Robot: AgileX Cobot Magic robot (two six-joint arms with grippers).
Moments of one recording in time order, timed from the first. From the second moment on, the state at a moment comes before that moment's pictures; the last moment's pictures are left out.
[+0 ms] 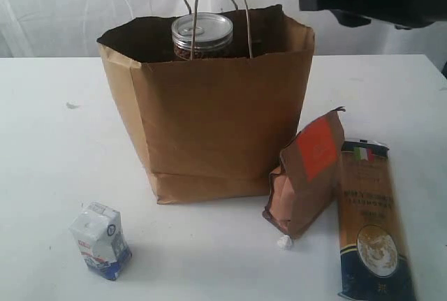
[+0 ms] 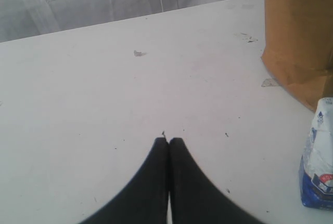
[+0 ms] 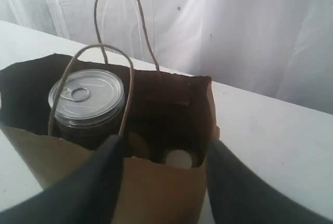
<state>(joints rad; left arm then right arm) -0.19 0.01 0.02 0.03 0.29 0.08 0.71 1.02 -1.05 -0.53 0.53 0.59</state>
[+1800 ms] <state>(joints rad) -0.19 0.01 0.02 0.03 0.29 0.08 0.74 0.94 -0.50 -0.02 0.50 0.42</state>
